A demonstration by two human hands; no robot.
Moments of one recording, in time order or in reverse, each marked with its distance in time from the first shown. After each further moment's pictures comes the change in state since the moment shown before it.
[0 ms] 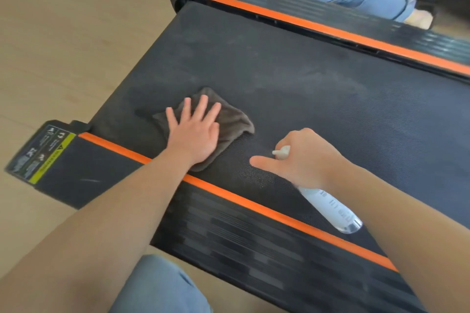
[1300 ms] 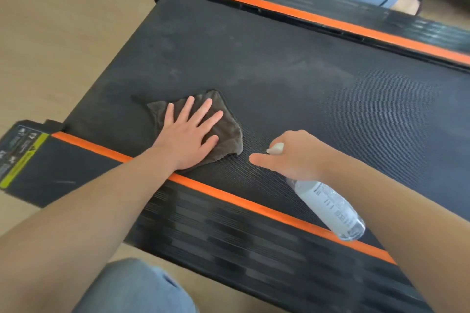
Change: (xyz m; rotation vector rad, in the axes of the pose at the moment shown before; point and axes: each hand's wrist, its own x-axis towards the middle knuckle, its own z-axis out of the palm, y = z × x) left_hand -0.009 0.003 0.006 0.163 -0.021 0.273; right_hand 0.005 0.029 0.007 0.010 -0.150 0.070
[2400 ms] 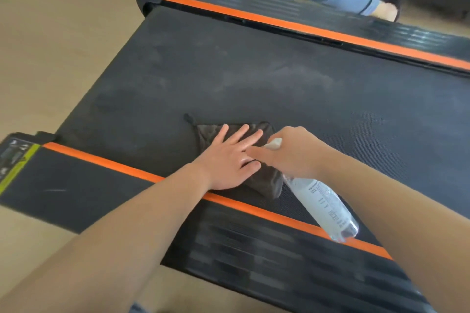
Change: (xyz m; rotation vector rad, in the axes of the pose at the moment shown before) left_hand 0.008 0.106 -0.011 -0.132 -0.098 0.390; right_hand -0.020 0.013 -0.015 0.121 0.114 0.035
